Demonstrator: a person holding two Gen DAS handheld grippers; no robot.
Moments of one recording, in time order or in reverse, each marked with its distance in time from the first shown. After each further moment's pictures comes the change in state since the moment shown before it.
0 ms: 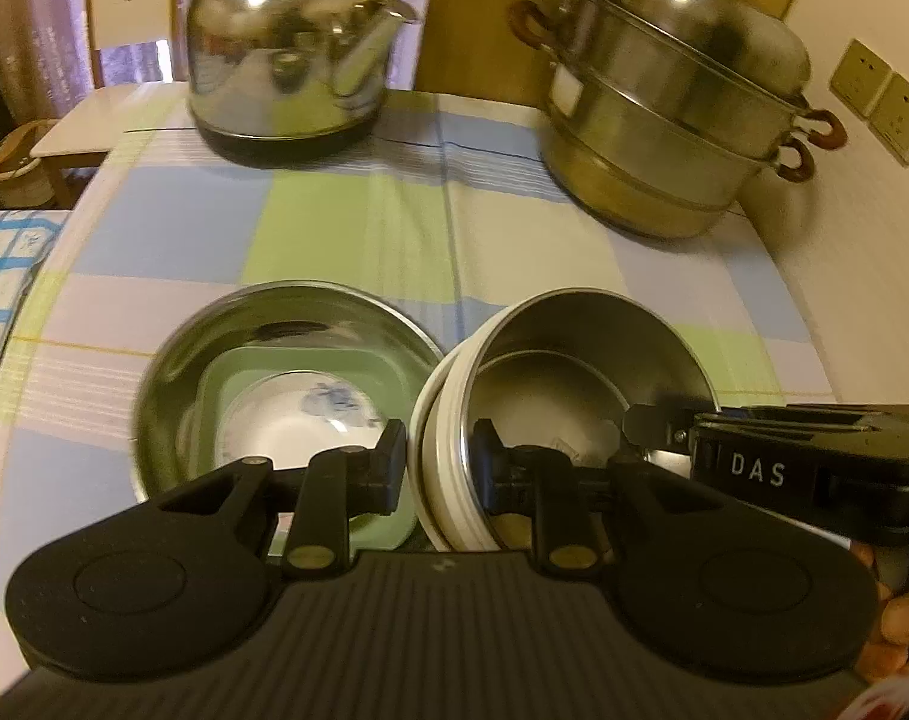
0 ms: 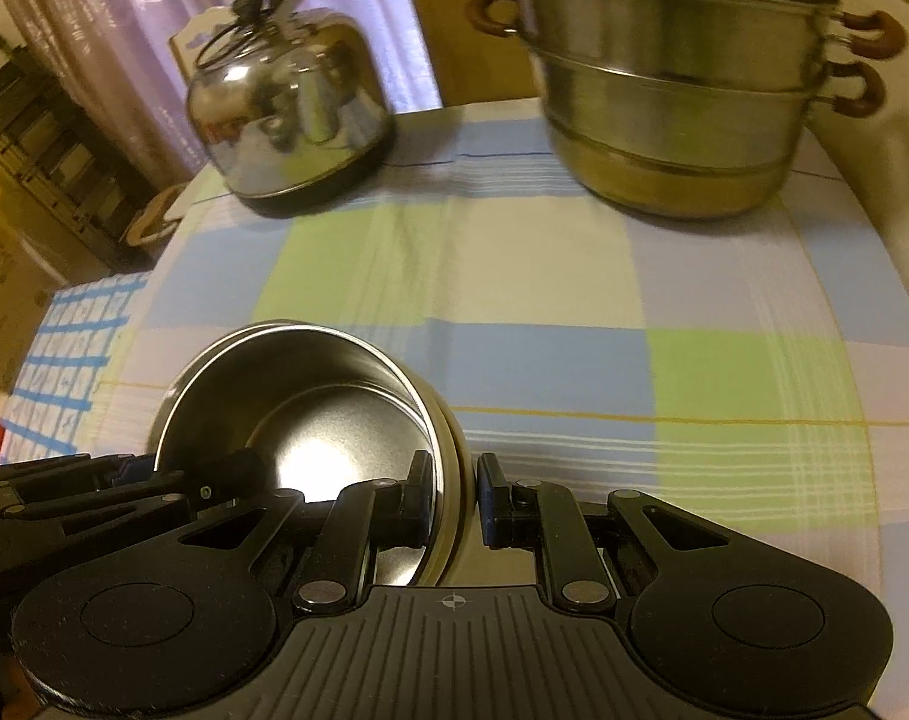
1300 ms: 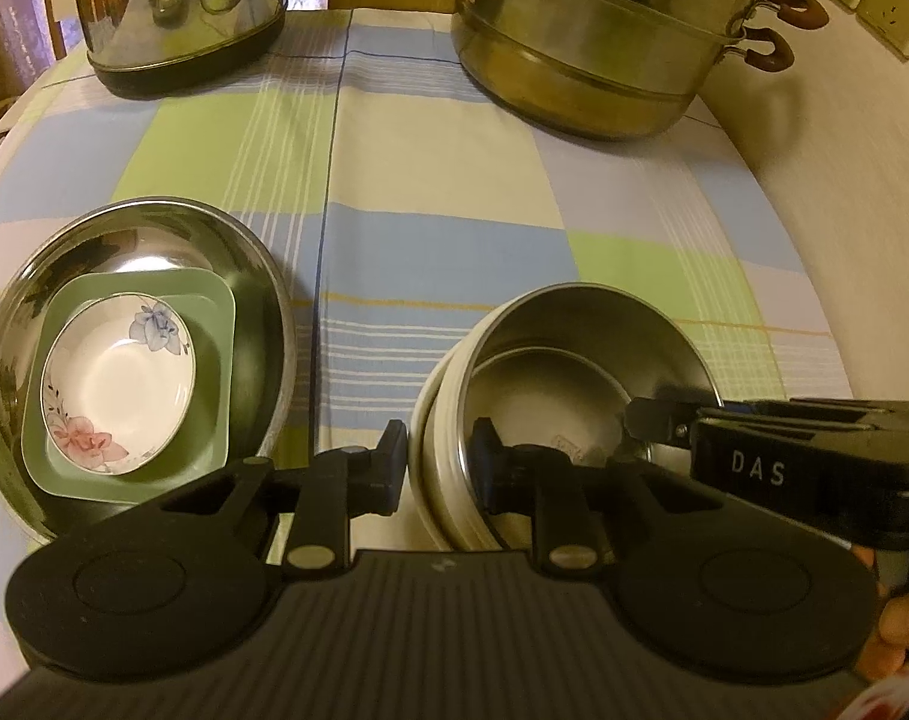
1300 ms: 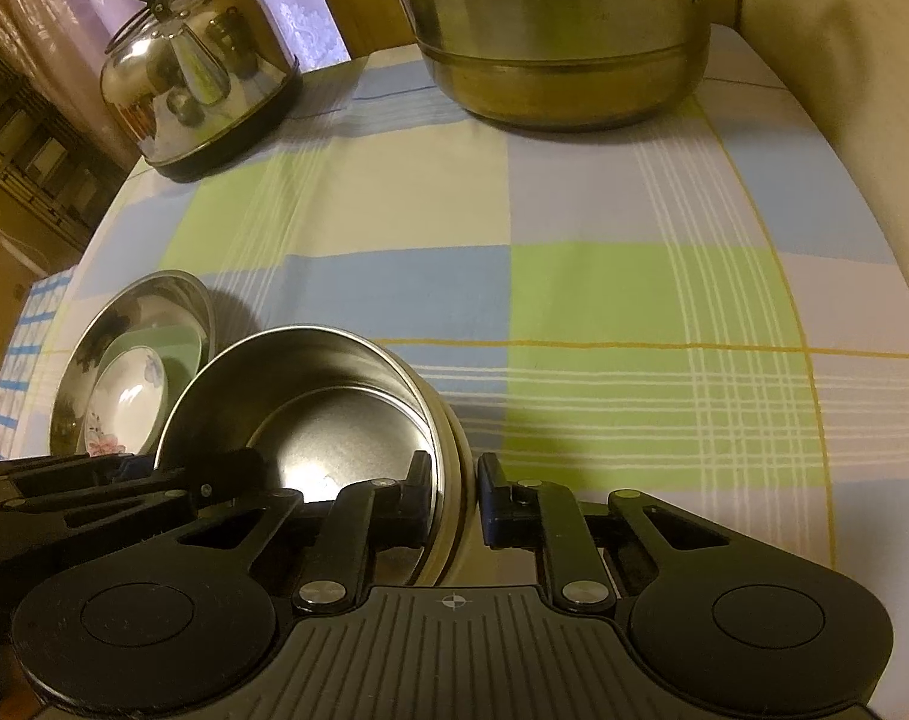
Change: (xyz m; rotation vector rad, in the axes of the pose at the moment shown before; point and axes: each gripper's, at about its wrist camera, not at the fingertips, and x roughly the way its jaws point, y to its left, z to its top) left arm 0.066 -0.093 -0.030 0.043 0.107 -0.004; right arm 0.013 -0.110 -0.031 0.063 0.057 -0.013
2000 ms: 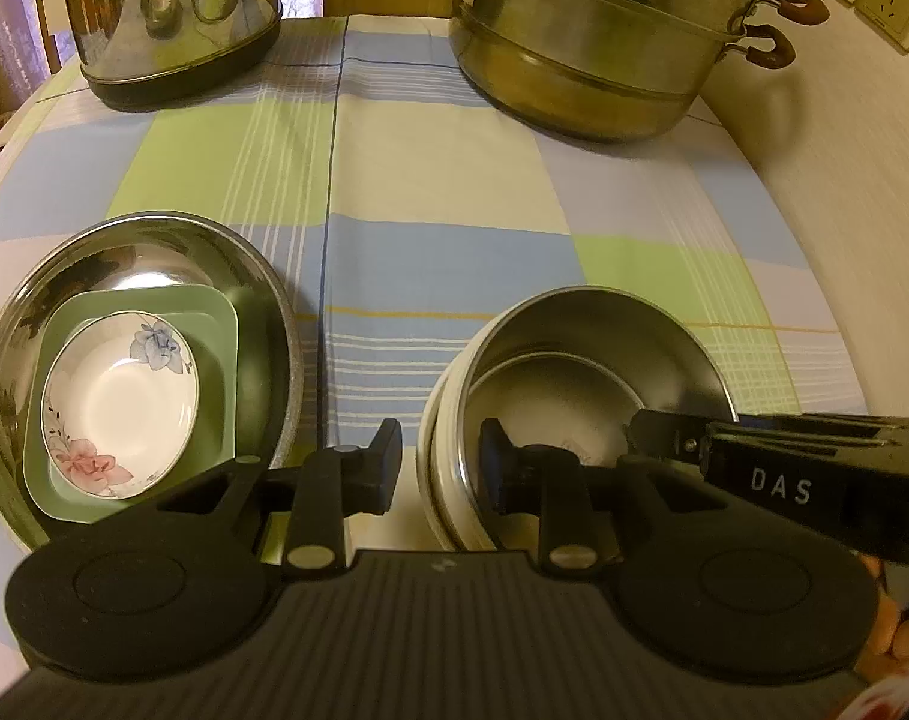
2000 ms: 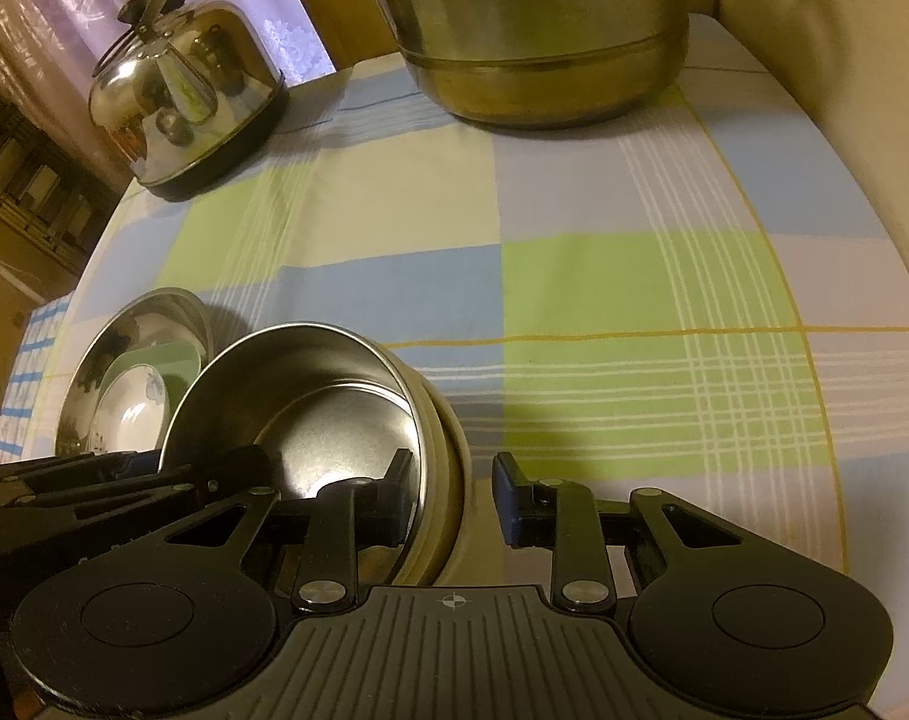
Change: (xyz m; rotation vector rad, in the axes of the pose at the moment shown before) left arm 0.005 0.000 0.005 0.021 -0.012 0.010; right arm -0.001 -0.006 -0.005 0.054 -0.019 0.027
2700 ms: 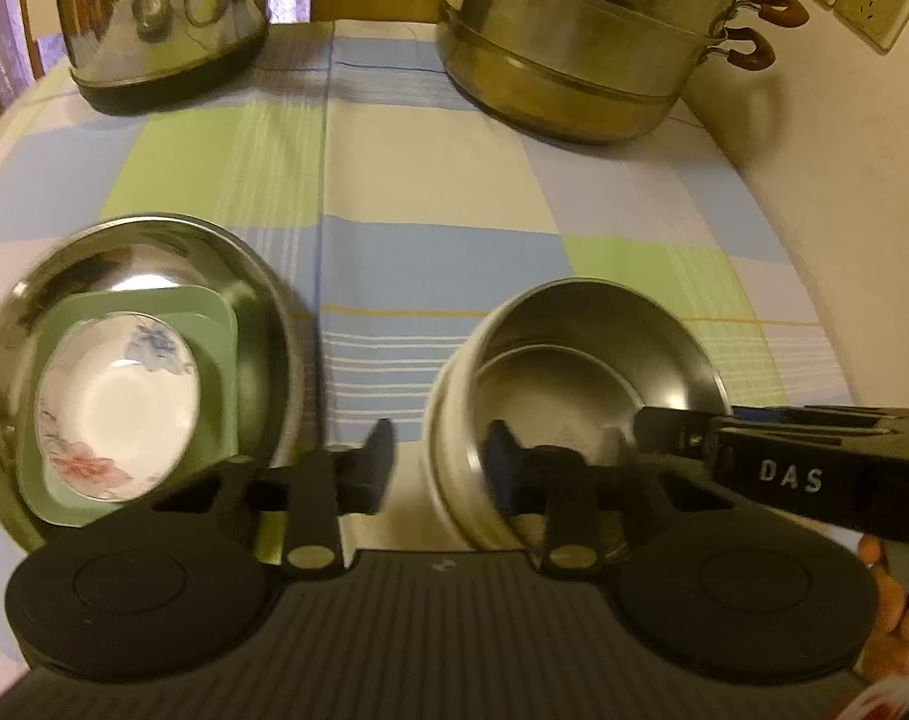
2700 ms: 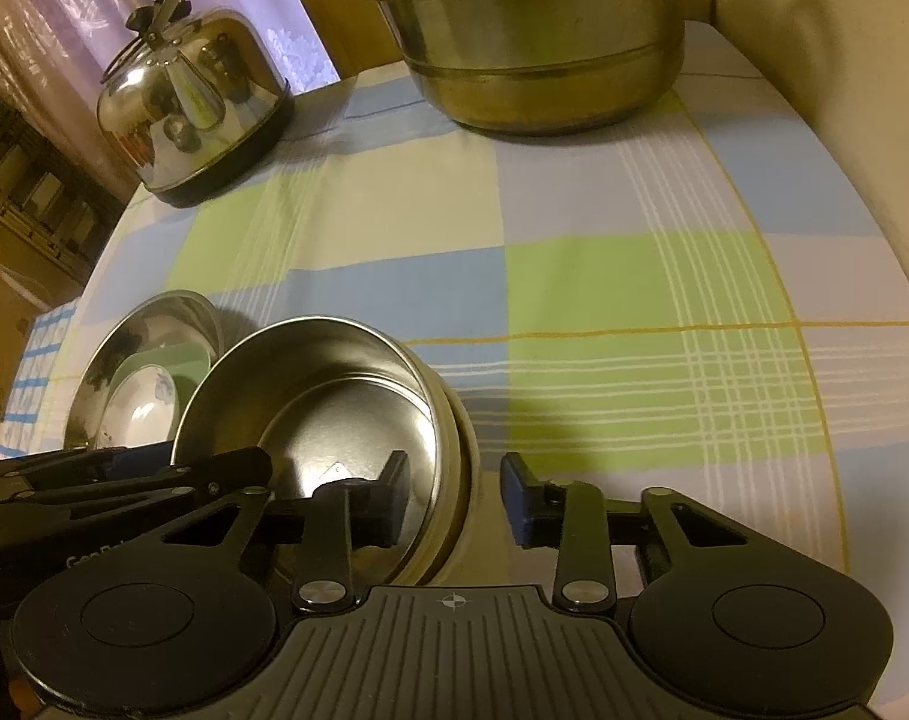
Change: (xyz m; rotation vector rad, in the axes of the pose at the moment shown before) left arm -0.004 0.008 -0.002 0.011 -0.005 -0.055; right arm -0.006 0.003 -0.005 -0.002 -0.015 -0.016
